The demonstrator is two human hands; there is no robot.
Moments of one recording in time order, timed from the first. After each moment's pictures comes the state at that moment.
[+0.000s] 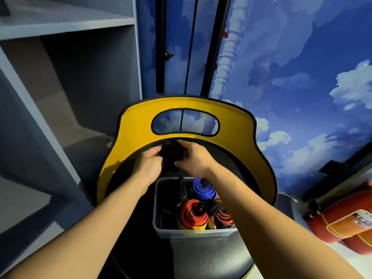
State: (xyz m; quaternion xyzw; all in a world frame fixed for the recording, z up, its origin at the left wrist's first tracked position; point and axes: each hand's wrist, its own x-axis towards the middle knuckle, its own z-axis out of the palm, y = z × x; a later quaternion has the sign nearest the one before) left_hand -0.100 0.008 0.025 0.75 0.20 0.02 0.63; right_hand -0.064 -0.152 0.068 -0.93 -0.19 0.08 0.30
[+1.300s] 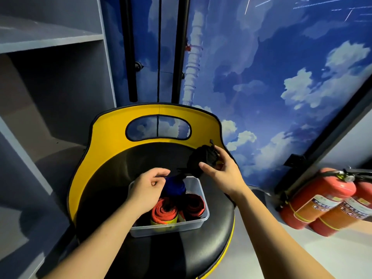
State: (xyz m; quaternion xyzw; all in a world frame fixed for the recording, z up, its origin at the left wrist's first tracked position) left_hand -0.160 -0.062 0.026 0.86 0.03 0.01 0.50; right_hand -0.128 -0.305 0.072 -0.85 -0.03 -0.05 0.52
